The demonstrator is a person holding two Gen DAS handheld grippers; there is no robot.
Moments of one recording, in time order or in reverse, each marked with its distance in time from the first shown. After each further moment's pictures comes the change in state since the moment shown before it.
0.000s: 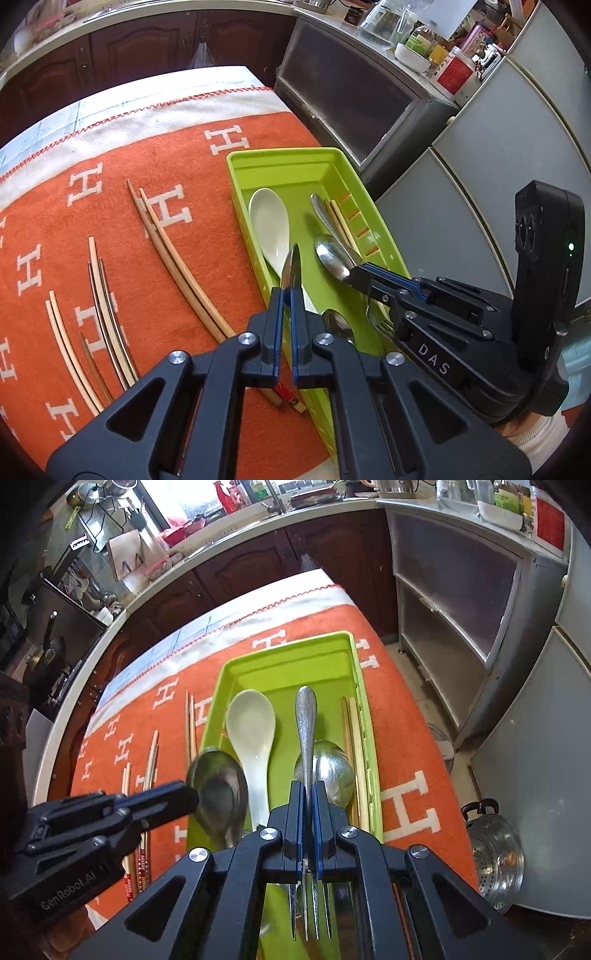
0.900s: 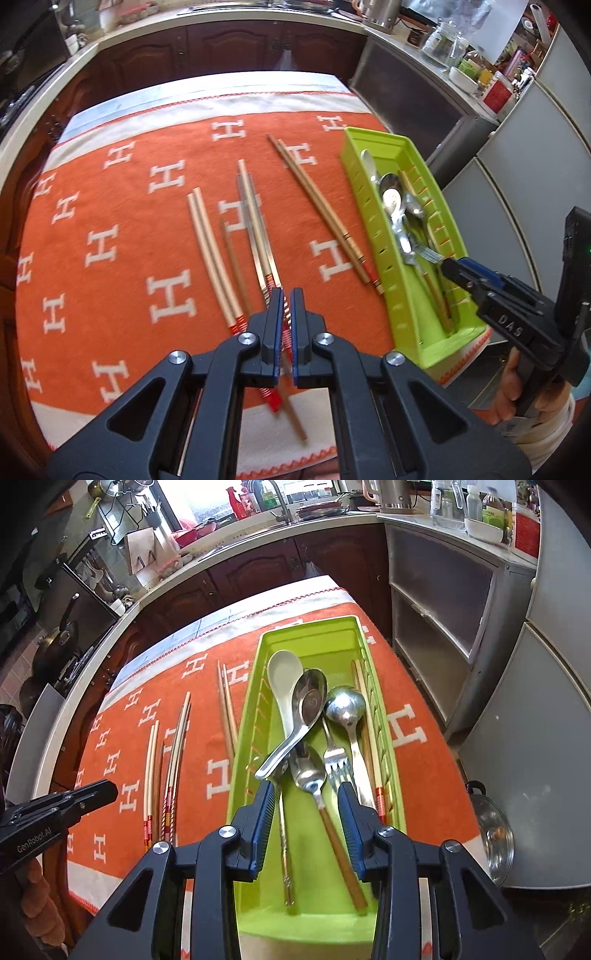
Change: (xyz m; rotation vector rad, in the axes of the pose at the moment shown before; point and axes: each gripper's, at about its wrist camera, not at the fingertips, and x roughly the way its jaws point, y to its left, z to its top) left arm -0.119 0.058 -0.106 -0.141 -0.048 0.228; right arm -0.087 0.045 -0.100 -0.027 -0.055 -0.031
